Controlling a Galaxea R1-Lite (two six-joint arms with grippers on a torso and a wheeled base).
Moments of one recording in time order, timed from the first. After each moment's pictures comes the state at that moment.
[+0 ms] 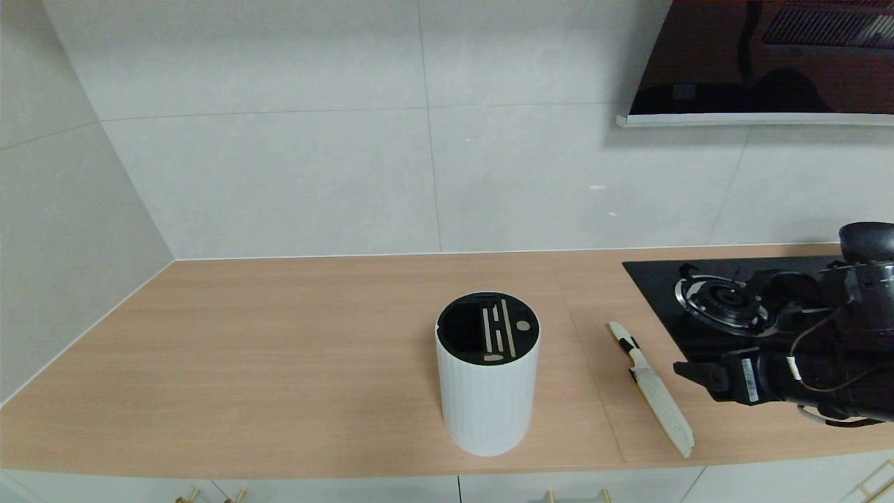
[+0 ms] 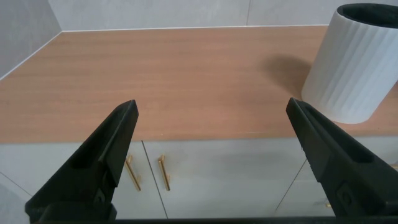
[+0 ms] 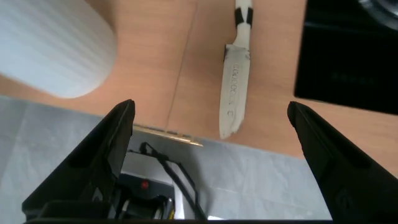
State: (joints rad) left arm 0.00 0.00 0.00 0.00 0.00 0.00; right arm 0.21 1.55 -0.61 -0.30 0.04 0.02
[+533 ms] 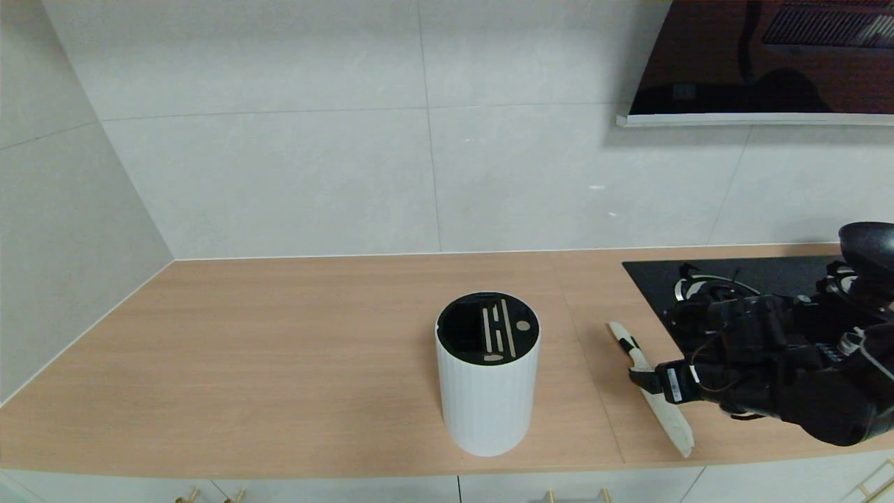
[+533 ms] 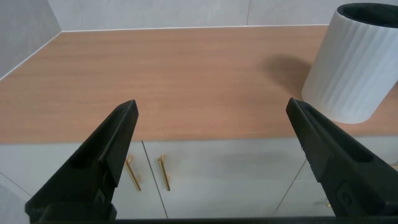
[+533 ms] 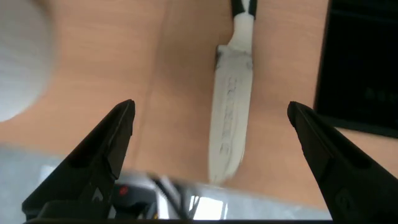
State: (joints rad) left arm 0.00 0.00 0.00 0.00 0.00 0.00; right arm 0.22 2.00 -0.64 -0.68 -0.04 -0.01
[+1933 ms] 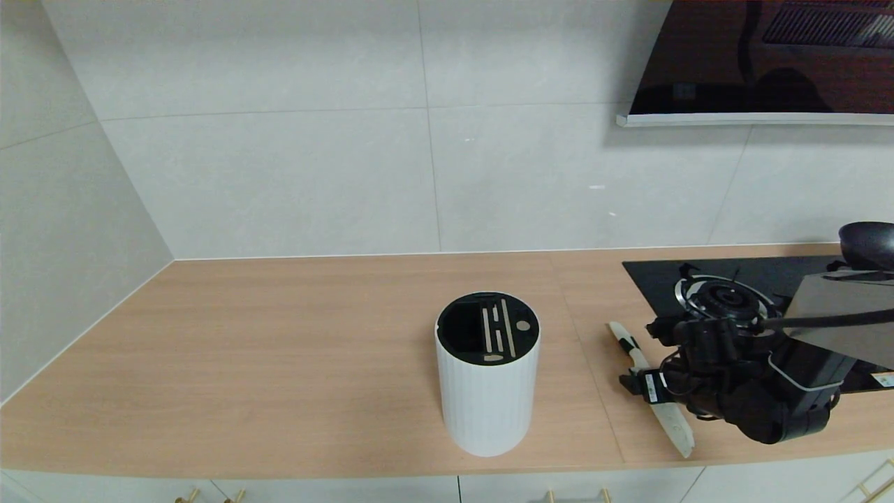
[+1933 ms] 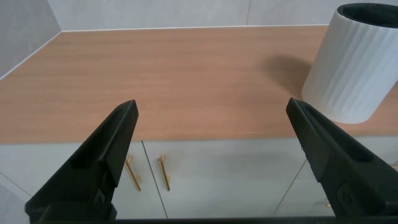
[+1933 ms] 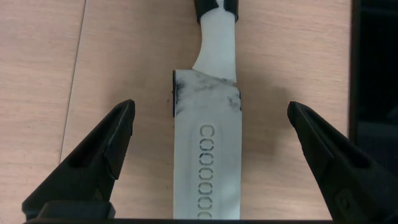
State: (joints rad) left arm 0.00 0.00 0.00 0.00 0.00 0.00; right arm 0.17 2.30 -0.75 -0.89 -0.09 -0.01
